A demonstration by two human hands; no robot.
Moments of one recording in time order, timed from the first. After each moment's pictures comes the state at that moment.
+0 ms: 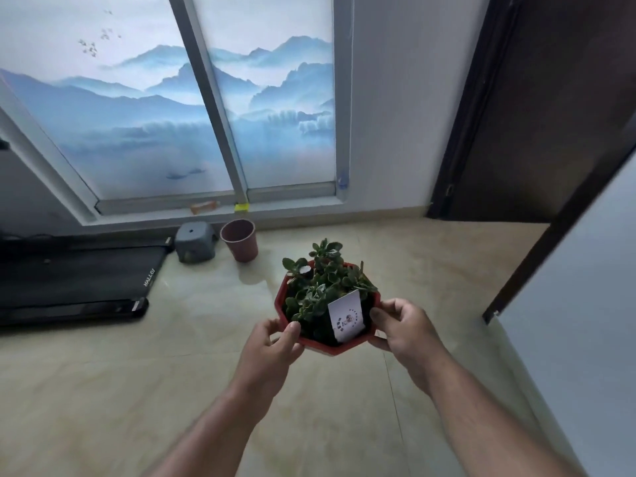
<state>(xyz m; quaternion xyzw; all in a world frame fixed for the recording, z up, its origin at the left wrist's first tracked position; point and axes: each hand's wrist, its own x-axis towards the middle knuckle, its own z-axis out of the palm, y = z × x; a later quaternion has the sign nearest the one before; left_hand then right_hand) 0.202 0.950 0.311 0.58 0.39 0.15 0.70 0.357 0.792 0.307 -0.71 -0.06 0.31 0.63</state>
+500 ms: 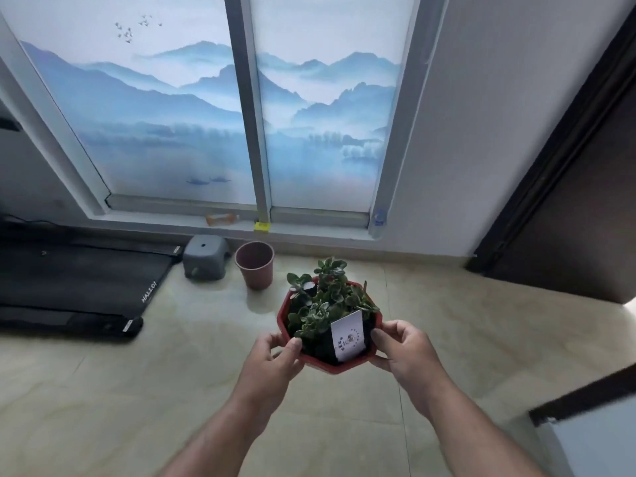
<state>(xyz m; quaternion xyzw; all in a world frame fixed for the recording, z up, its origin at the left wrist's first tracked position) 0.351 1.196 0.296 0.52 0.42 0.18 0.73 0.519 1.055 0.295 -0.70 -0.08 0.35 0.62</state>
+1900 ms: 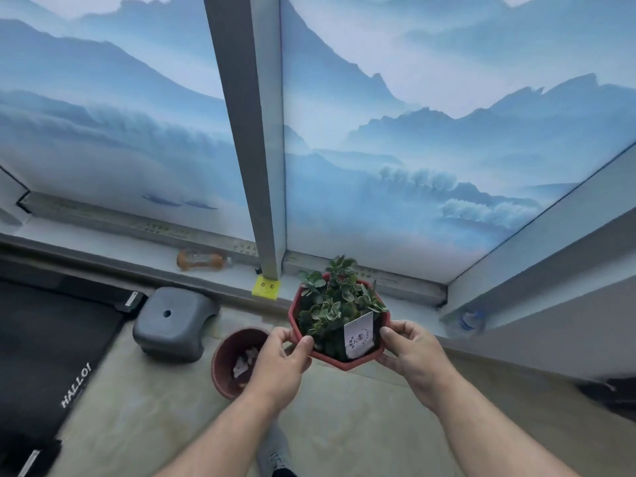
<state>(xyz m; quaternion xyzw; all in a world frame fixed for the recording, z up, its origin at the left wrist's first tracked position) 0.877 1.892 0.106 0.49 0.49 0.13 0.71 1.062 1.771 0.124 -0.72 -0.01 0.45 0.53</state>
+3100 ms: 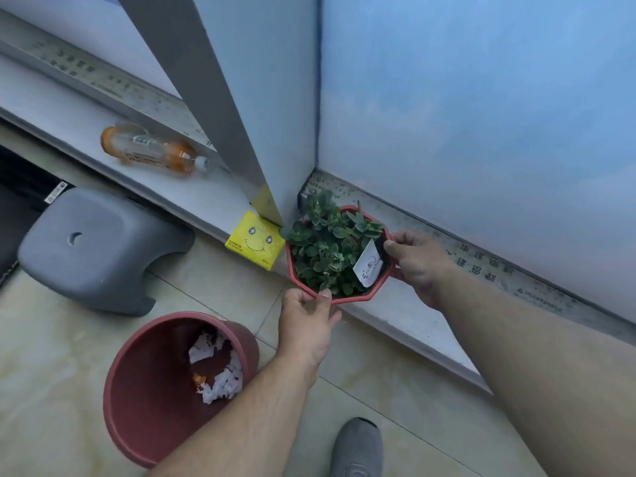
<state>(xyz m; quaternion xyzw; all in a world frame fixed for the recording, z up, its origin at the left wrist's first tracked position) 1.078 2.047 -0.379 0.25 0.67 0.26 0.65 1.268 2.072 -0.358 -0.77 -0.13 0.54 0.32</state>
